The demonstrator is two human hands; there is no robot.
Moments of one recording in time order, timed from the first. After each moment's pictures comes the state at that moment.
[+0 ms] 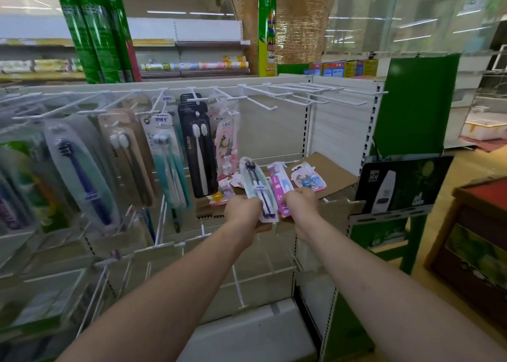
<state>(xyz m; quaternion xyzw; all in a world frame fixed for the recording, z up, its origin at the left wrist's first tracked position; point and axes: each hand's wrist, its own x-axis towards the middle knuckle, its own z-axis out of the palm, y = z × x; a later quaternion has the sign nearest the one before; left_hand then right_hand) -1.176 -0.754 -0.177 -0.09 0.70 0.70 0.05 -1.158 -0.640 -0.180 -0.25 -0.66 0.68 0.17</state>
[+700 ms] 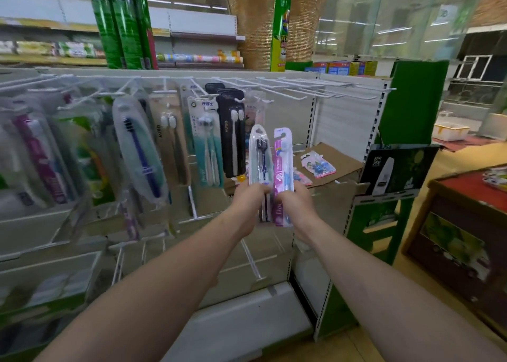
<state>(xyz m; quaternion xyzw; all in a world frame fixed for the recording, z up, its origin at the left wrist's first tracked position) -1.138 -0.854 -0.174 0.03 0.62 0.77 0.15 -1.106 -0.753 -0.190 -0.16 -0.71 0.66 0.18</state>
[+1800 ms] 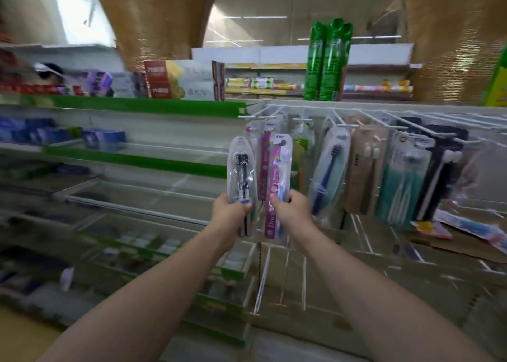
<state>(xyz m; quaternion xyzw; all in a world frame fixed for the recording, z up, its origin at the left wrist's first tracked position) -1.118 -1.233 -0.161 -0.18 0.65 0.72 -0.16 -1.173 -1.104 -0.169 0.07 -0.77 0.63 0.06</state>
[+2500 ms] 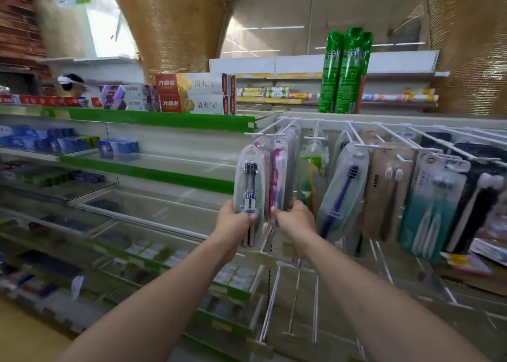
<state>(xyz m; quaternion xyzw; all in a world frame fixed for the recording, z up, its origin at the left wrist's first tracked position) -1.154 -1.243 -0.153 -0.17 0.69 0.68 -0.19 -1.227 -1.116 -0.156 0.04 -0.85 0.52 0.01</state>
